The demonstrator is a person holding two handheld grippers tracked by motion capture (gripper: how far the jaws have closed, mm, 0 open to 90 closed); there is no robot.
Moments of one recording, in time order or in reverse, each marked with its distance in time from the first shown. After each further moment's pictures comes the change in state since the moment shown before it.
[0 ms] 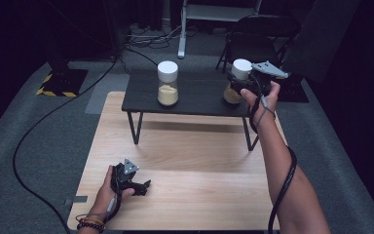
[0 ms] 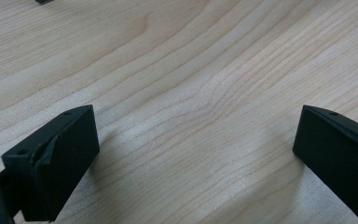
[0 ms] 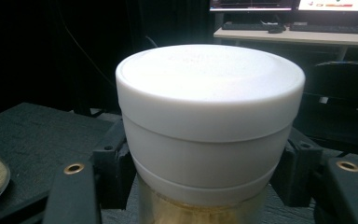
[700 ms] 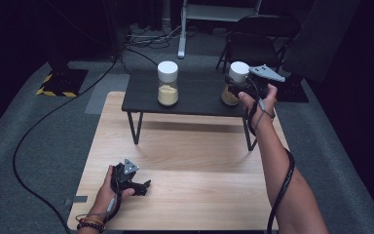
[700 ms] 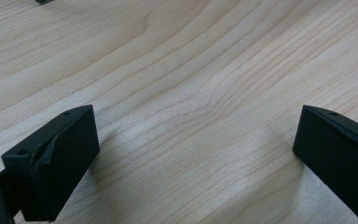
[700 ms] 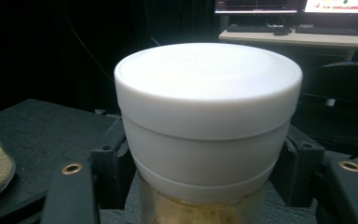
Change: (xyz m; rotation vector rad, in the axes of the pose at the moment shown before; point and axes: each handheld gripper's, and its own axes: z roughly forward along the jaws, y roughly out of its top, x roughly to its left) left arm 0.000 0.000 0.000 0.001 0.001 0.000; right arm -0.001 -0.012 0.001 -0.014 0.023 -0.006
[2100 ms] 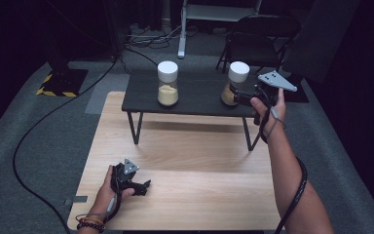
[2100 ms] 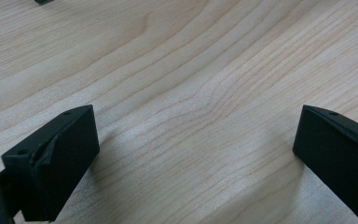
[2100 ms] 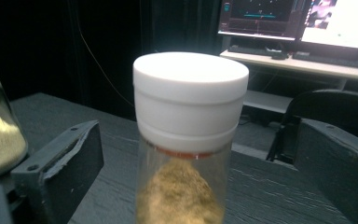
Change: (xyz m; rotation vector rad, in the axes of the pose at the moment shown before) left arm 0.001 0.000 0.000 -0.001 -0.003 0.003; right arm -0.007 -0.017 -0.035 -0.071 0.005 -0.102
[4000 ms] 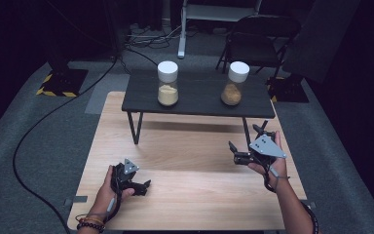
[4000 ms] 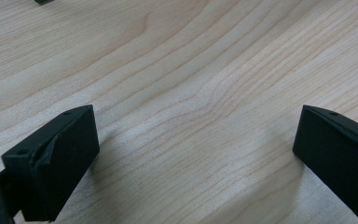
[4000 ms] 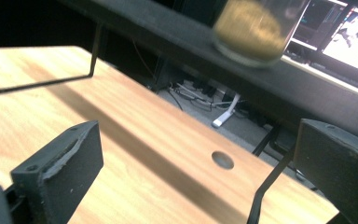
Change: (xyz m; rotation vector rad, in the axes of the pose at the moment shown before) left arm 0.000 0.000 0.000 0.000 0.000 0.000; right arm 0.027 -0.123 -0.080 0.056 0.074 -0.287
